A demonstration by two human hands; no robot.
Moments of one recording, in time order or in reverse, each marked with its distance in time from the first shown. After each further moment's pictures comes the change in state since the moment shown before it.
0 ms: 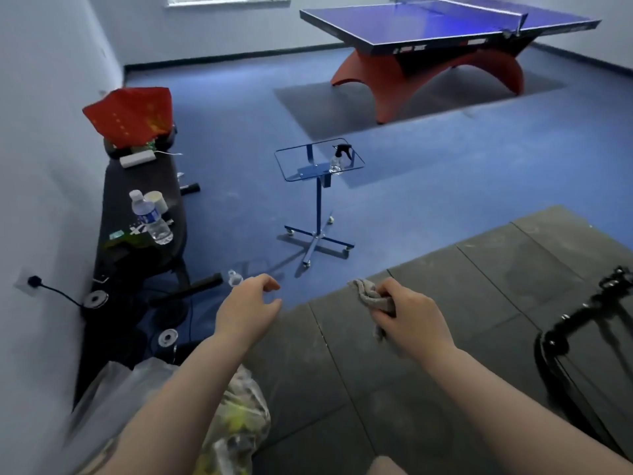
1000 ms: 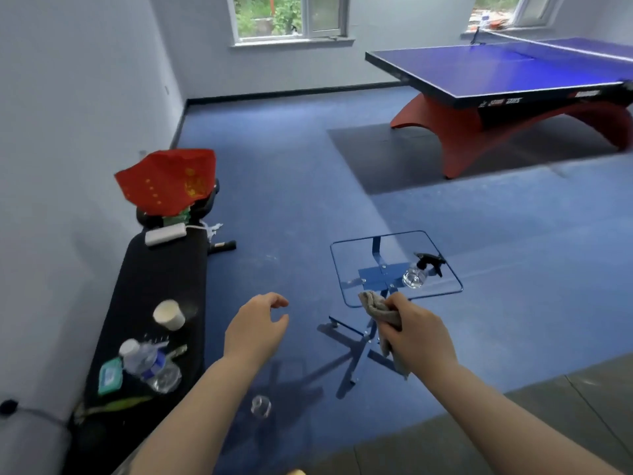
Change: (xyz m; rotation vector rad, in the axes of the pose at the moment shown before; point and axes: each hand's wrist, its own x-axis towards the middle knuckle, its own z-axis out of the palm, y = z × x) left_hand 0.480 -0.054 -0.103 -0.020 0.140 -0.096; right_hand 0.533 -0.063 0.082 0.017 -0.038 -0.045
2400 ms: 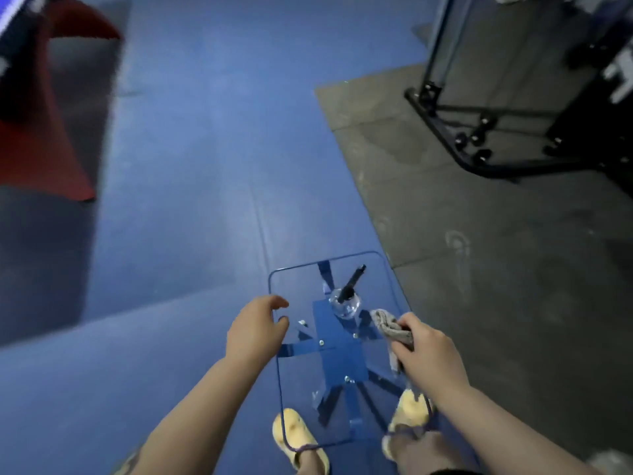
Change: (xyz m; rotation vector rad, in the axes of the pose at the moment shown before) left_hand 0.531 0.232 0.266 0.397 -1.027 1.092; right_hand 0.300 0.062 0.115 0.294 0.567 1.548
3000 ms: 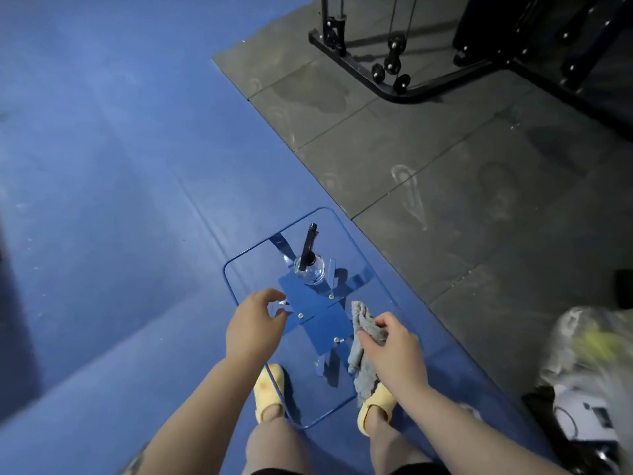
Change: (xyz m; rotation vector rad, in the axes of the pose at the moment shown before) left_hand 0.009 0.005 0.051 0.068 -0.170 0.166; right_hand -0.049 0.004 0.097 0.414 0.171 0.477
